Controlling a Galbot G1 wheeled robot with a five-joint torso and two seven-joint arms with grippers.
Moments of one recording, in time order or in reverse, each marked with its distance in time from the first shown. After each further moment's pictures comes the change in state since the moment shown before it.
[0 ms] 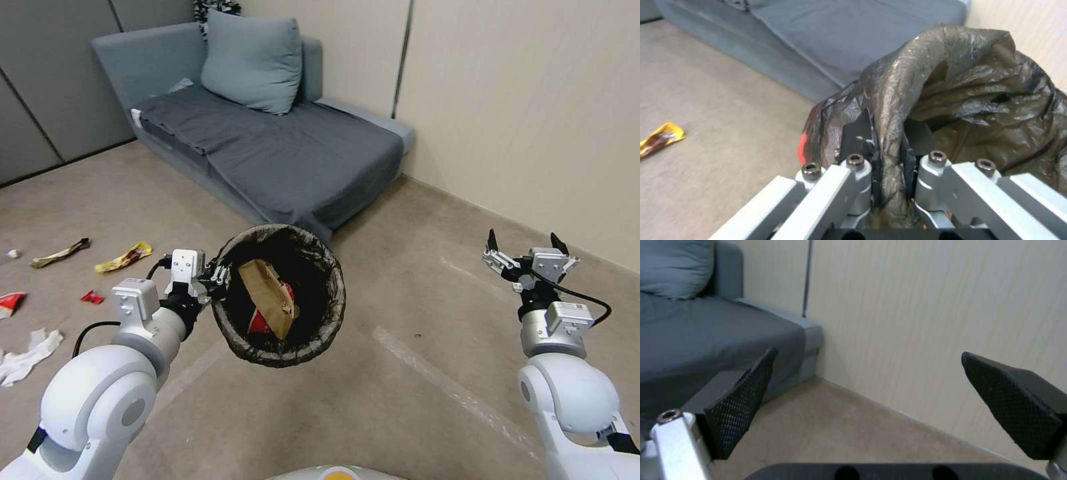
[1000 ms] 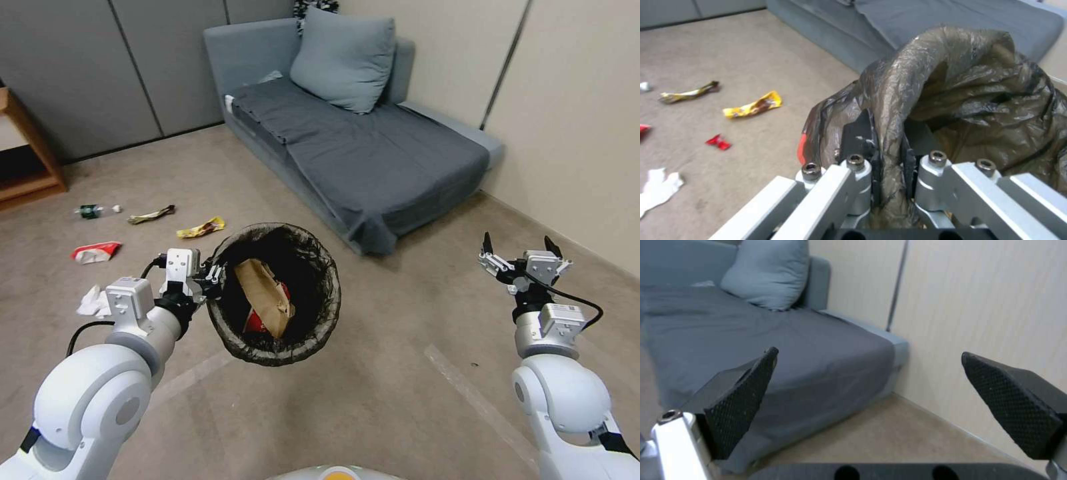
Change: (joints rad) left arm 0.001 0.013 -0.023 0.001 -0.019 0.000 -0.006; right arm 0.009 0.013 -0.015 -0.013 -0.006 0.010 0.001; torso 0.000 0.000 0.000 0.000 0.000
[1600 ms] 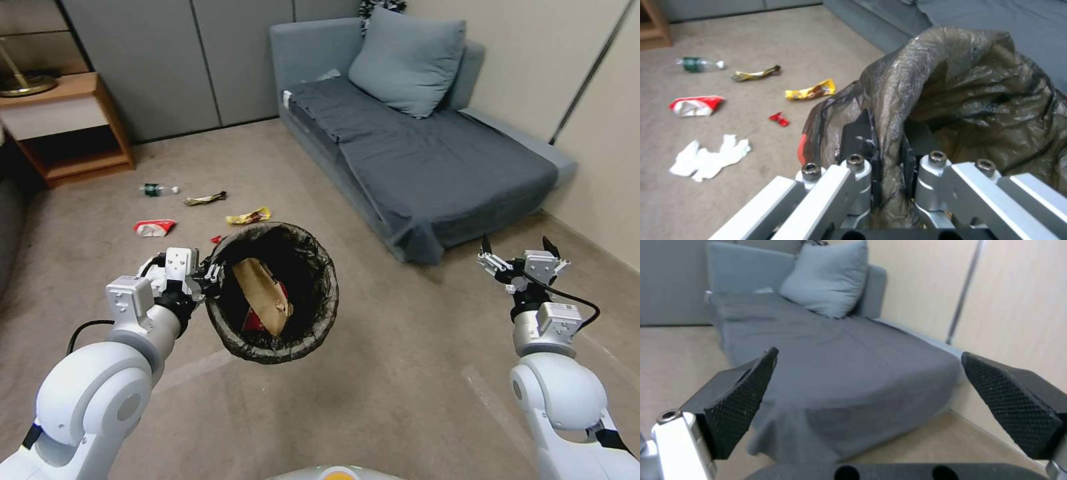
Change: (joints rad) left arm -0.003 -0.003 0.000 0.010 0.009 0.000 0.004; right arm 0.004 -0.003 -0.006 -0.010 0.004 0.011 0.000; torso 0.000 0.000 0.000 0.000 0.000
